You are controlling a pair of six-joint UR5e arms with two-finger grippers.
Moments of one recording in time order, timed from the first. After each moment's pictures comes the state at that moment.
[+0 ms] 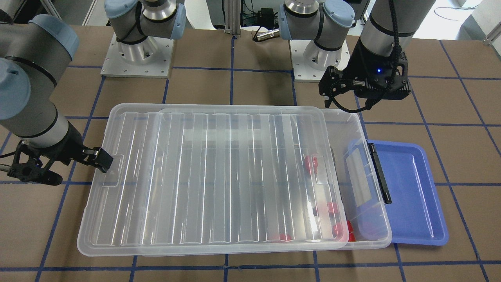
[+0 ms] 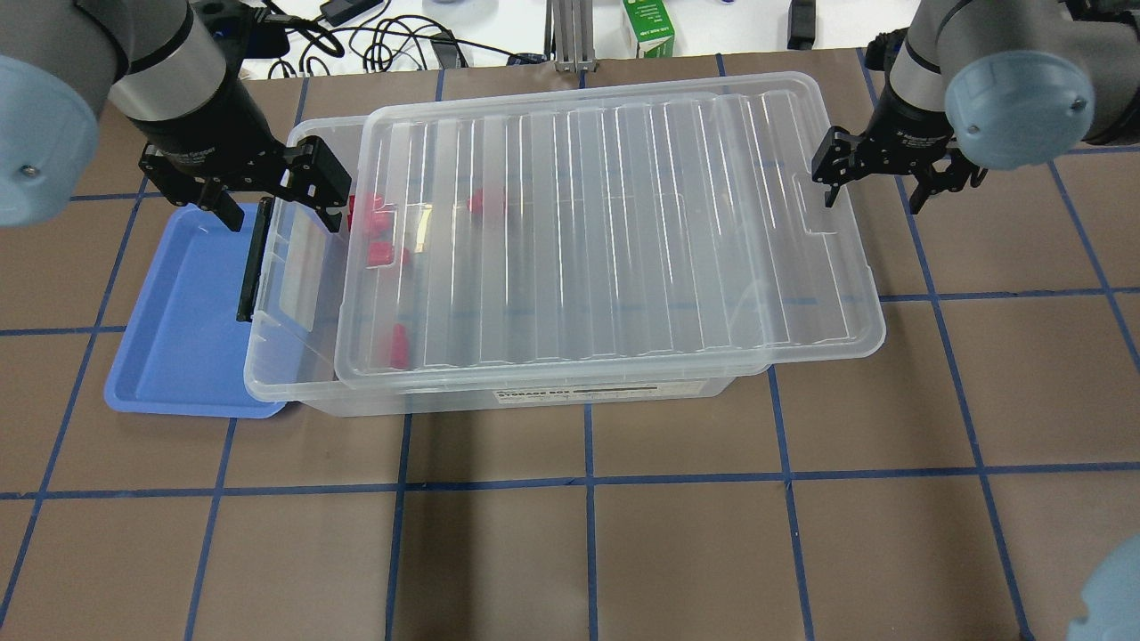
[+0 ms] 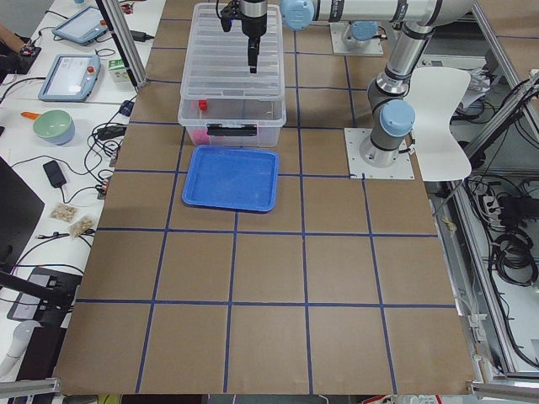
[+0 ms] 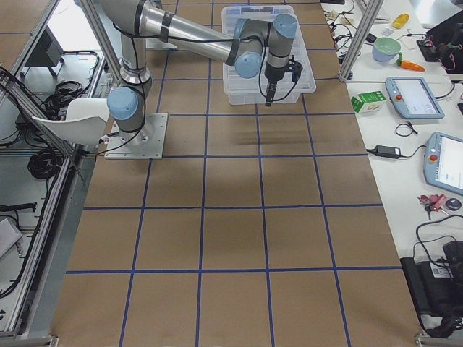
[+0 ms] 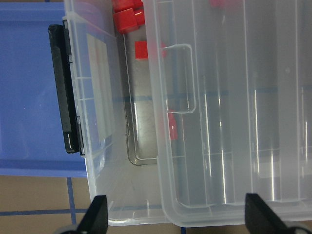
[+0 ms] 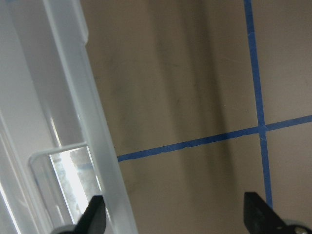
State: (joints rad) left arm -1.54 -1.57 -1.59 -1.55 1.59 0.08; right arm 1.41 -1.31 1.62 -1.84 -1.62 0.04
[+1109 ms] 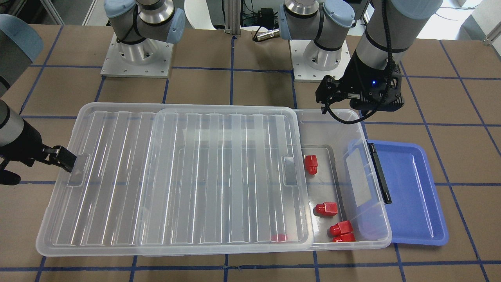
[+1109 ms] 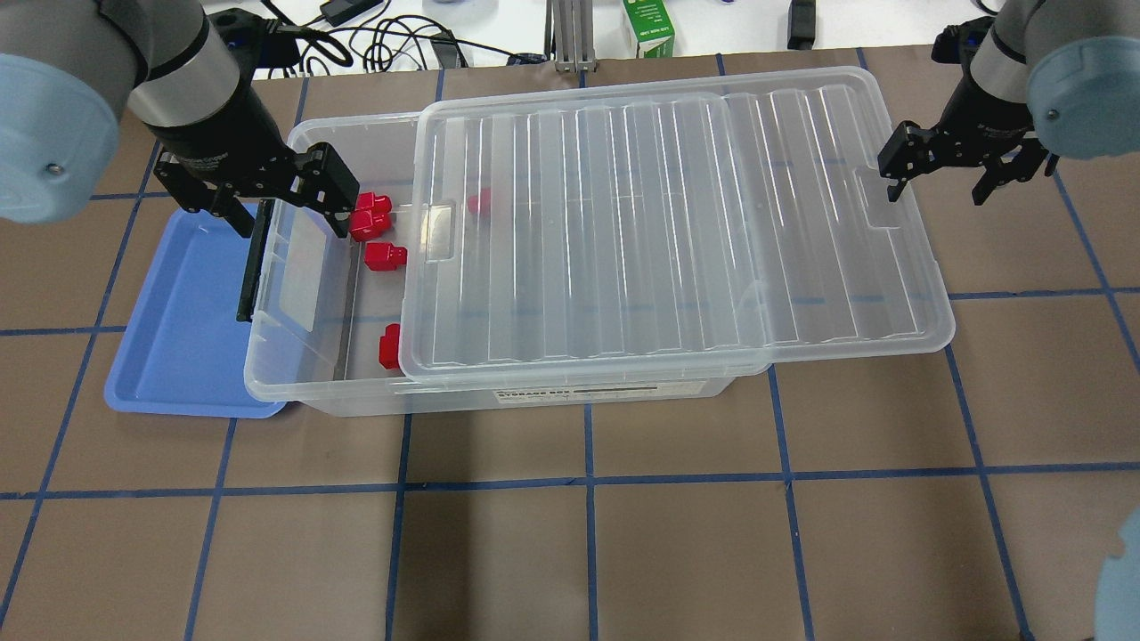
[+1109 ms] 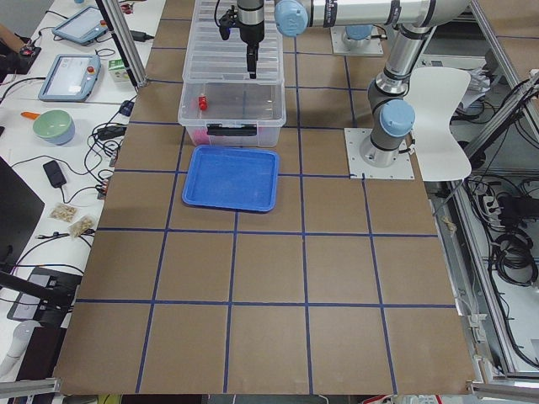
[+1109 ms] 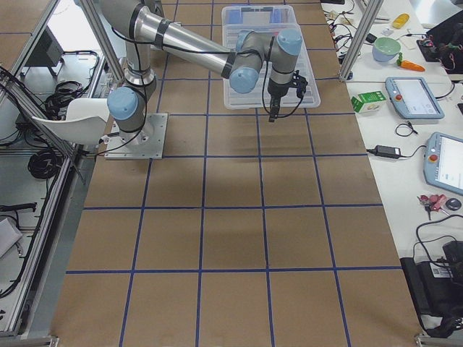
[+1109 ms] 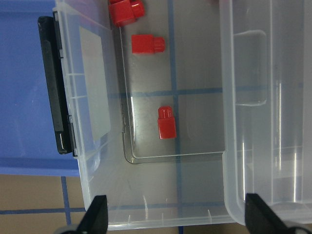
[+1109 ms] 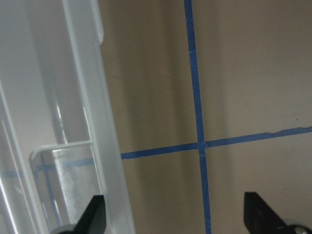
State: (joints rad) left arm -1.54 -1.60 -1.61 -1.54 1.59 0.07; right arm 1.29 -1.31 1.61 -1.85 -1.65 -0.17
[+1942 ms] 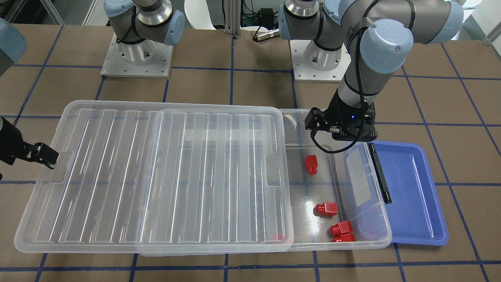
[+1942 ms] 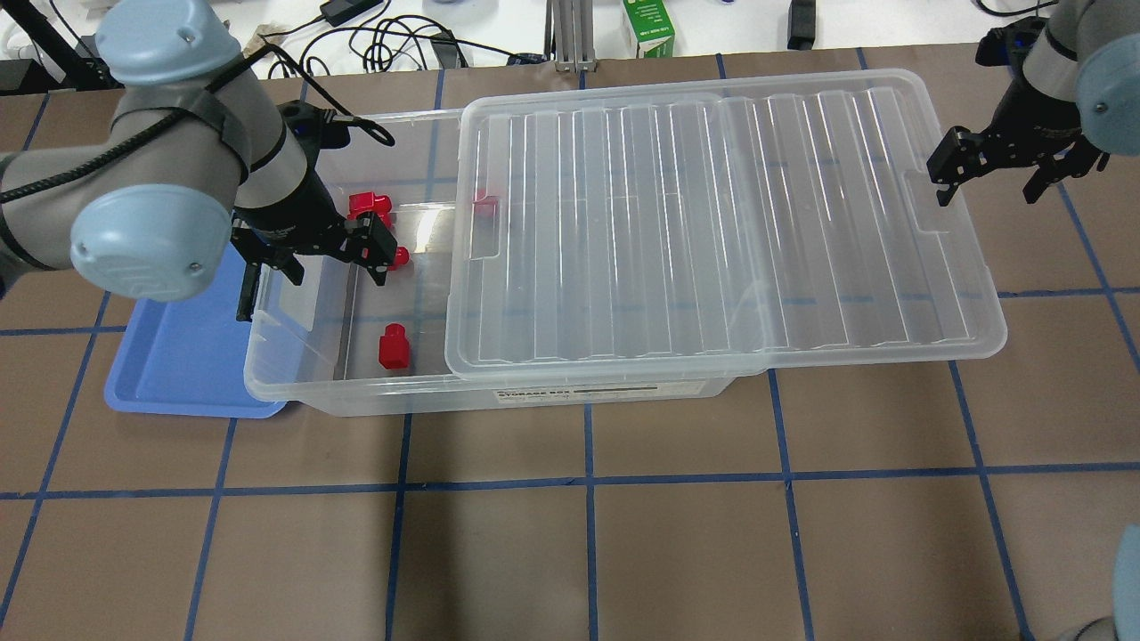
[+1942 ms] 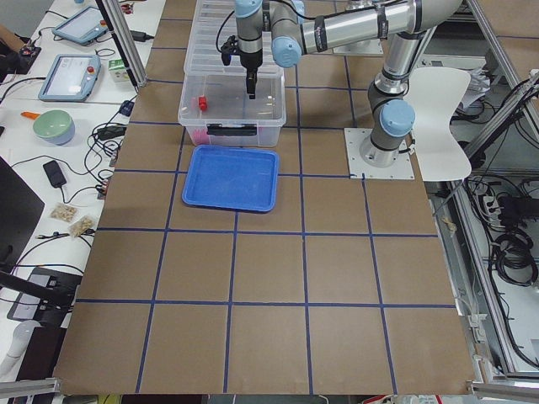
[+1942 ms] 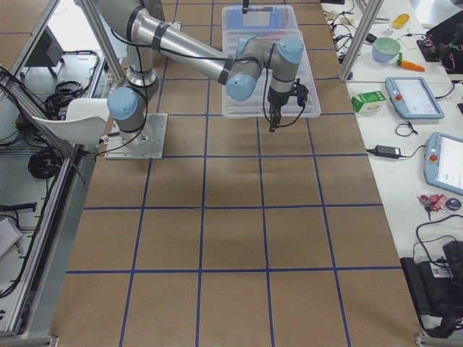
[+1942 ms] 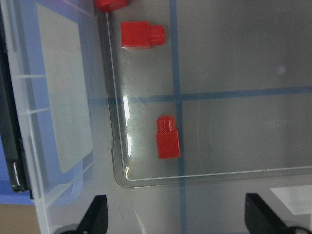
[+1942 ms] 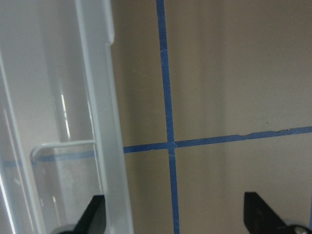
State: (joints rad) left arm -1.54 -1.65 -1.83 -1.27 1.58 0.07; right arm 1.24 -1.31 1.61 -1.85 -1.68 -0.25
